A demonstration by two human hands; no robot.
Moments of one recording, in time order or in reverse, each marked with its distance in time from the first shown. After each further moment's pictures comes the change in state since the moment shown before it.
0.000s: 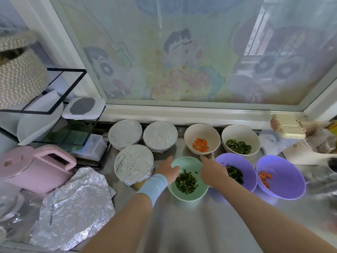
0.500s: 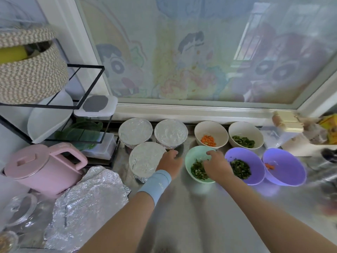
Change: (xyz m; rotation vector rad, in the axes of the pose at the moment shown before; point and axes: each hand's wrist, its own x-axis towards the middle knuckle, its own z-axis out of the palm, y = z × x) left_hand -0.017 -0.040 -0.050 -0.134 0.106 0.226; right_hand -0.037 -0.069 0.004 0.314 0.192 0.191
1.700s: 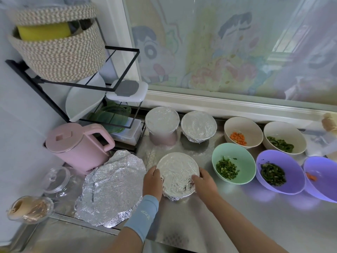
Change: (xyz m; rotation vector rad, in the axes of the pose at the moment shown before) left_hand -0.059 -0.122 -0.040 -0.372 0.413 -0.304; right_hand -0.057 -0.054 0.119 0.558 -0.243 0.104
